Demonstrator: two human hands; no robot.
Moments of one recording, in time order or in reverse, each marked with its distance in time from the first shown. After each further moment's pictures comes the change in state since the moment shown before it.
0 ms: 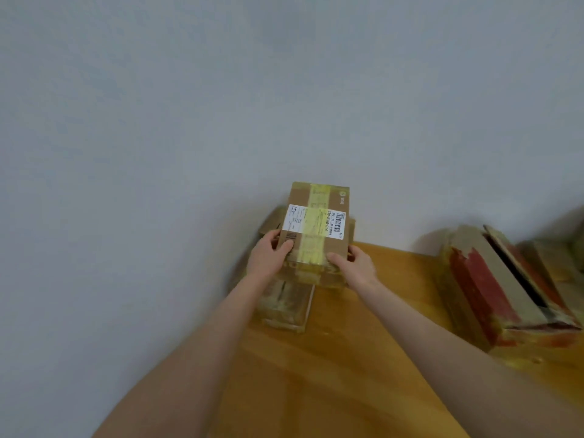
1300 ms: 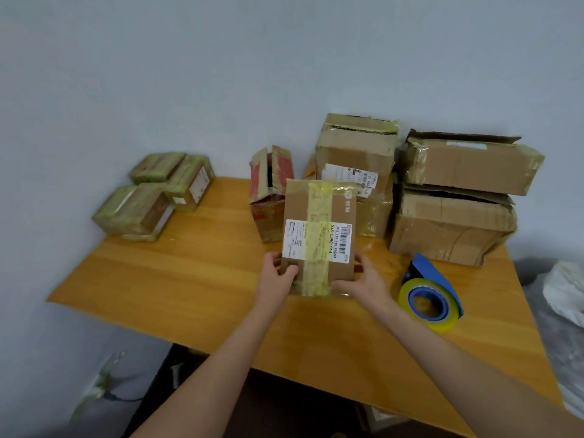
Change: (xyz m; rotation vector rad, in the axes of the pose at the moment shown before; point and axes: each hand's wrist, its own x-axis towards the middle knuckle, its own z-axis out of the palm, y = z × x) left_hand -0.373 0.140 0.385 -0.183 -0.118 -0.148; right_hand -0.246 0.252 -0.439 -0.038 -0.013 0.102
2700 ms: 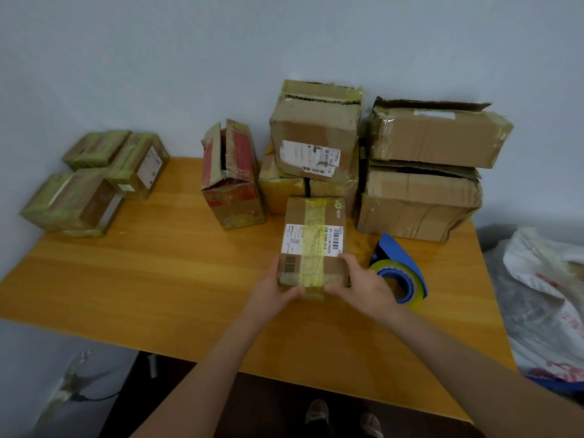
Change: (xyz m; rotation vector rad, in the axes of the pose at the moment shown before) left_hand -0.001 -0.035 0.056 0.378 -0.335 0.206; right_hand 0.013 0.056 -0.048 -0.684 -0.059 -0.060
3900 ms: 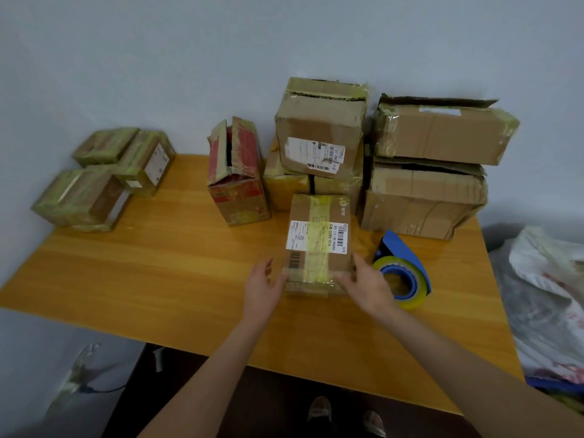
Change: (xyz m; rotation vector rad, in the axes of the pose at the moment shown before) left_hand -0.009 -0.004 -0.002 -0.037 0.276 -0.174; right_hand -0.004 -0.003 0.008 0.152 0.057 0.105
